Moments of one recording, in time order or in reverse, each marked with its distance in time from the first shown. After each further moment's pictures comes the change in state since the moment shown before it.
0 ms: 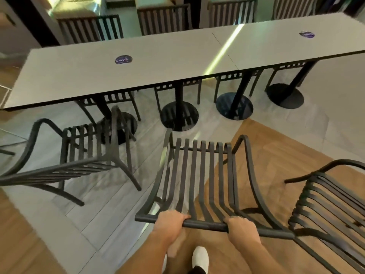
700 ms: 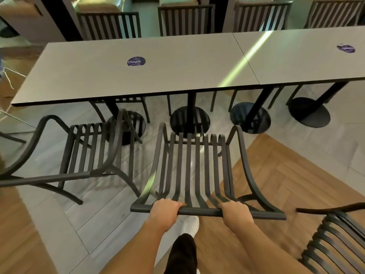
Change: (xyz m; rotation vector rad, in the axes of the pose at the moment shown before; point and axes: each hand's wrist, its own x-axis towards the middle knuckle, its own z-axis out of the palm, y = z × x) left_hand 0.107 -0.035 -0.073 -0.105 0.112 -0.150; right_hand 0.147 0.003 -0.117 -0.195 -0.029 -0.173
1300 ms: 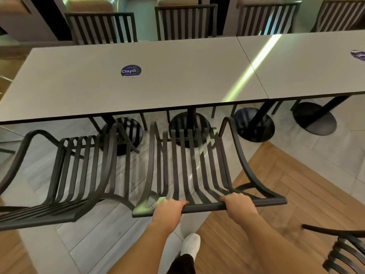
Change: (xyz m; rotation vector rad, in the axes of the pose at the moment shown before) left_hand 0.125 -0.027 -0.060 -0.014 0.046 -0.048; right_hand 0.137 0.029 -0.096 -0.017 -0.040 -0.049
